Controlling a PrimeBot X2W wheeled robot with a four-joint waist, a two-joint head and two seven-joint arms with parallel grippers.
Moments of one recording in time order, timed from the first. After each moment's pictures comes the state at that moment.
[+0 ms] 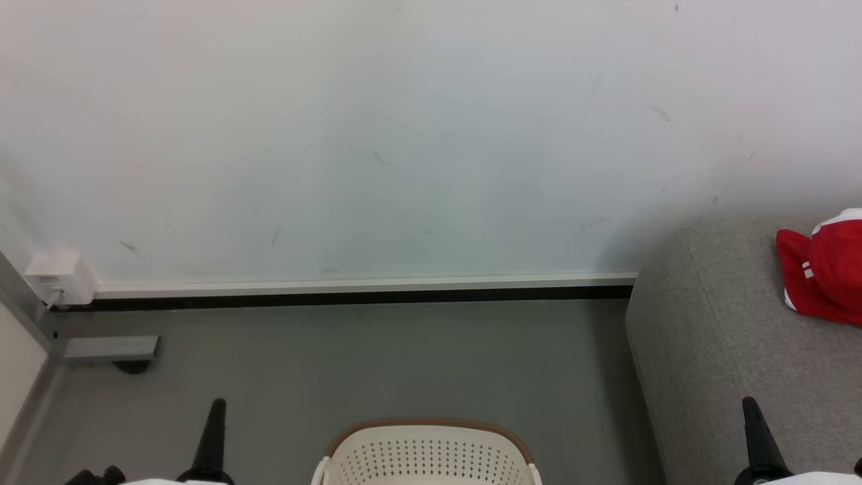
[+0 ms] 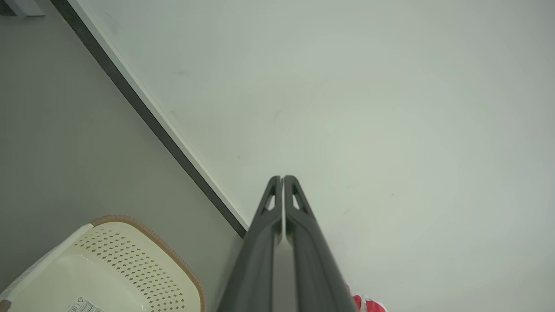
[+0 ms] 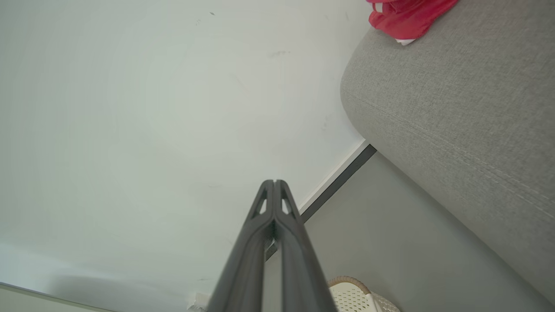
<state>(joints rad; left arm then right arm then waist) -0.04 0.05 0.08 0.29 -1.13 -0.13 -0.02 -0.04 -0.05 -0.04 0.31 1.08 0.13 -0.02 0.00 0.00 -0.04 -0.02</state>
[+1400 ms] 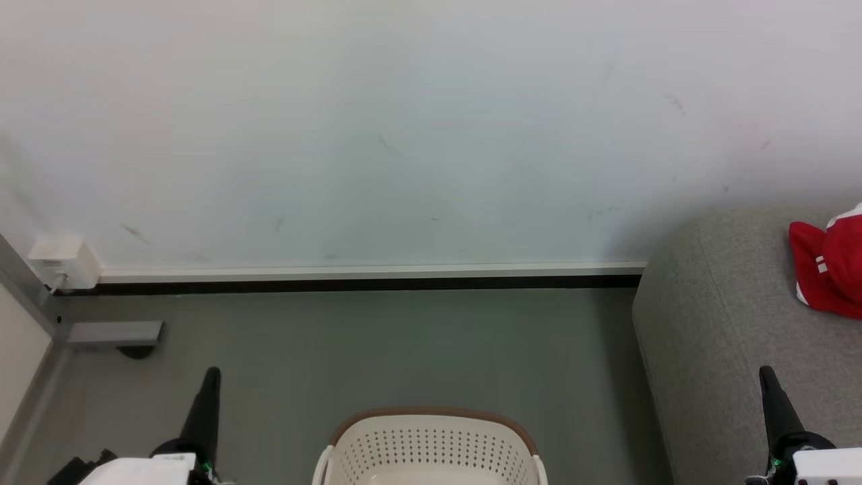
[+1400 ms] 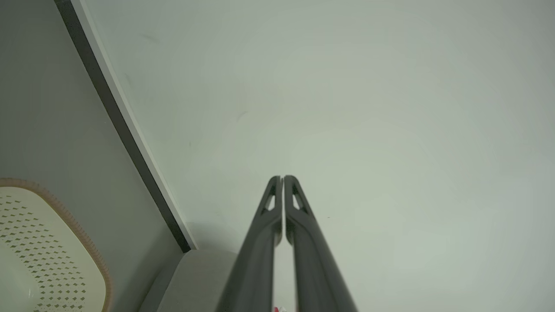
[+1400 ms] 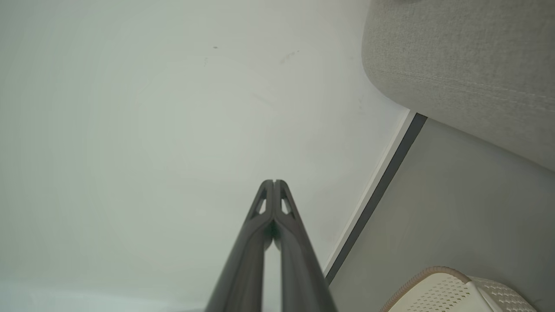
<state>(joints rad) -0.10 0.05 0.10 0.26 -1.47 -0.13 0.08 -0.10 -0.05 -0.10 0.27 1.46 0.13 0.08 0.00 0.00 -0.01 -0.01</state>
